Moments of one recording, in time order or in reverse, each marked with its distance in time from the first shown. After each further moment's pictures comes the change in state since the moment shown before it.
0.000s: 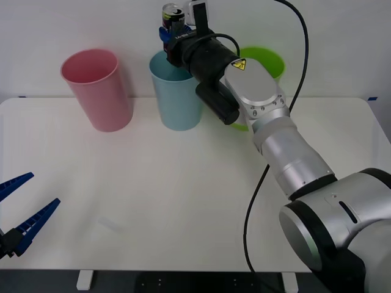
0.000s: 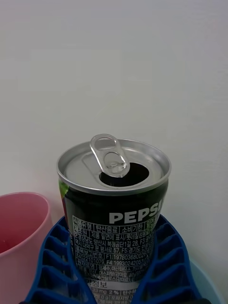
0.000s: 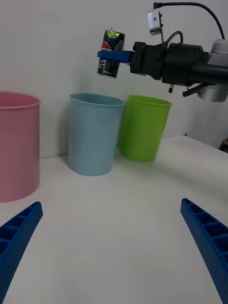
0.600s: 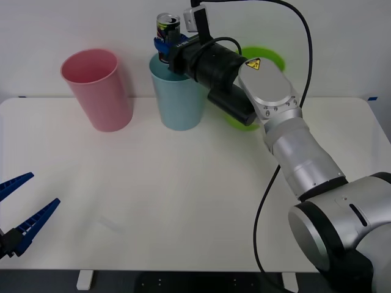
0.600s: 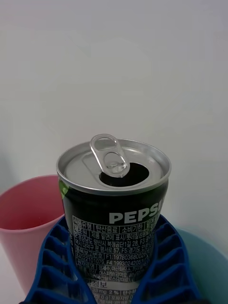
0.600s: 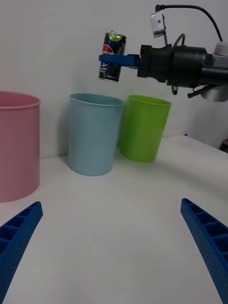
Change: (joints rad) right arm 0.015 -0.032 -0.019 -0.020 0.000 -0.189 -0.013; left arm 0.000 0.000 0.000 0.000 0.000 0.000 0.000
